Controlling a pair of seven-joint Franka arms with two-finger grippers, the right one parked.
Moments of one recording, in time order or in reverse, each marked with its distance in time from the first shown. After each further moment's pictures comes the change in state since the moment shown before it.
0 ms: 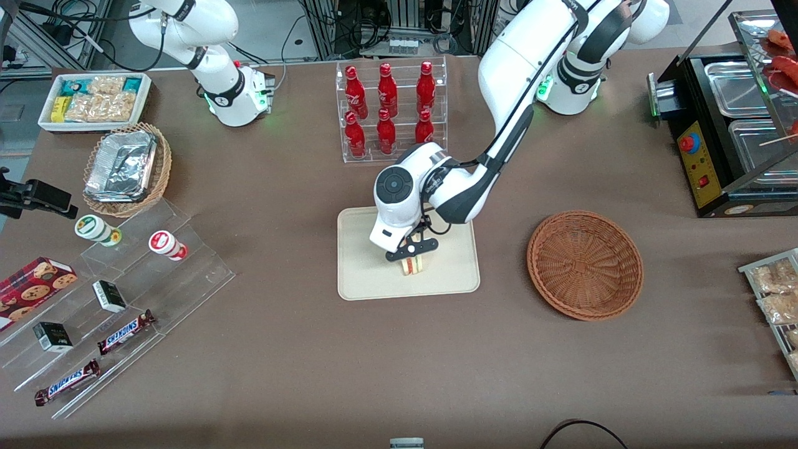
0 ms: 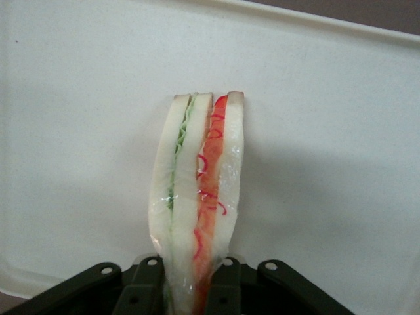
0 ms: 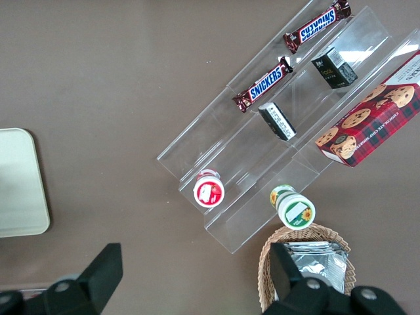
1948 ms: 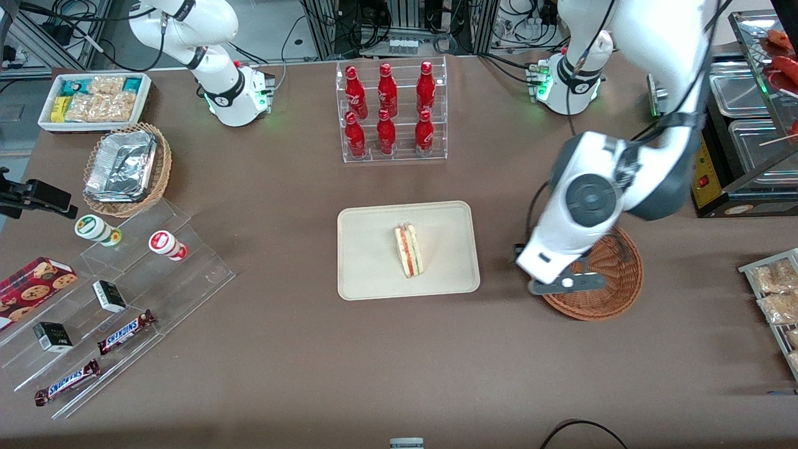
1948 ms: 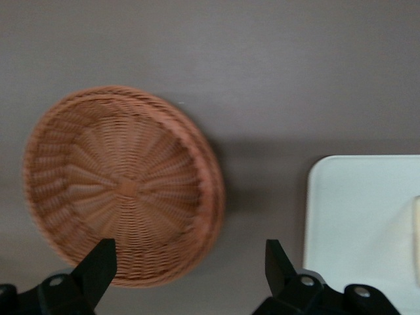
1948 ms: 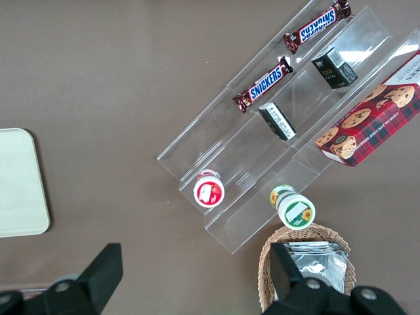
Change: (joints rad) arm 0.478 -0.465 0.021 -0.260 0.052 -0.205 0.706
